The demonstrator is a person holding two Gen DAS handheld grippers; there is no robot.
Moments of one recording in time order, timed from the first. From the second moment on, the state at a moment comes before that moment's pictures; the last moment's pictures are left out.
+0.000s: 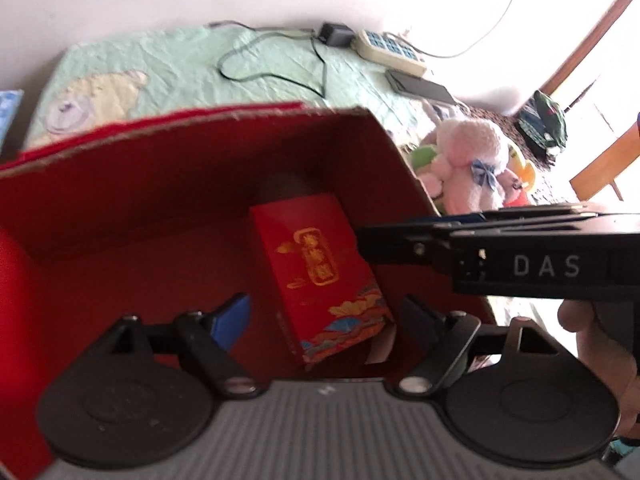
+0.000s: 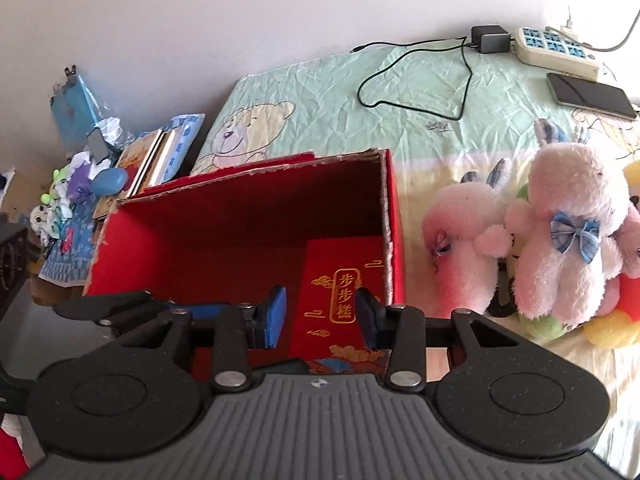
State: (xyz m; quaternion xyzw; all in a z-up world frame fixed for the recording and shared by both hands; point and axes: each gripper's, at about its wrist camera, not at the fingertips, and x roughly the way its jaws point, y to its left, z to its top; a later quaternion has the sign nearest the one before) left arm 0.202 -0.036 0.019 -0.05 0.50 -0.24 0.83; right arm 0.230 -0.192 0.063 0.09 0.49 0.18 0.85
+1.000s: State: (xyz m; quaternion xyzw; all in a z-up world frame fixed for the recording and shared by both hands) left arm 0.123 0.006 0.075 0.07 0.45 -0.04 0.89; right arm 0.135 -0.165 0.086 0.10 0.41 0.08 0.90
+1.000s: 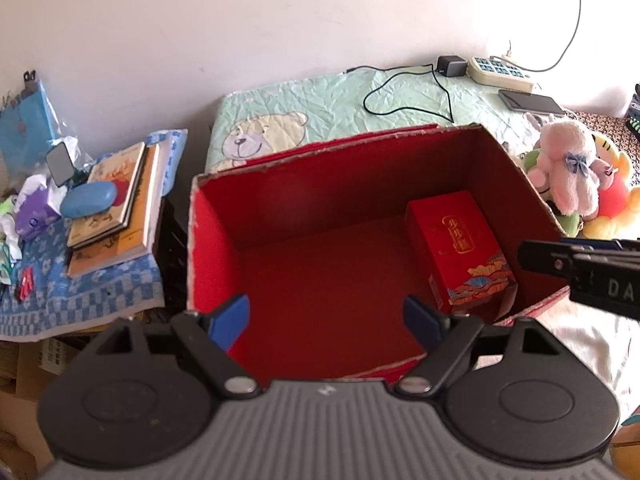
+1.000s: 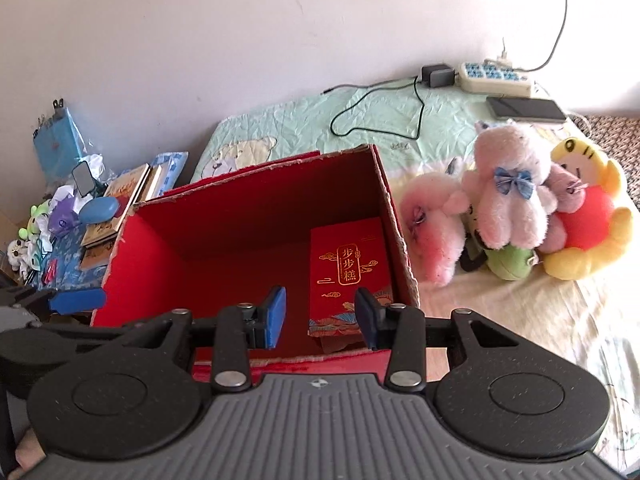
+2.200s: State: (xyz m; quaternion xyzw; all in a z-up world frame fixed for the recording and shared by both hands) left arm 0.048 -0.037 0.056 0.05 0.50 0.06 0.86; right arm 0.082 -0.199 0.070 0.08 0.45 0.18 0.87
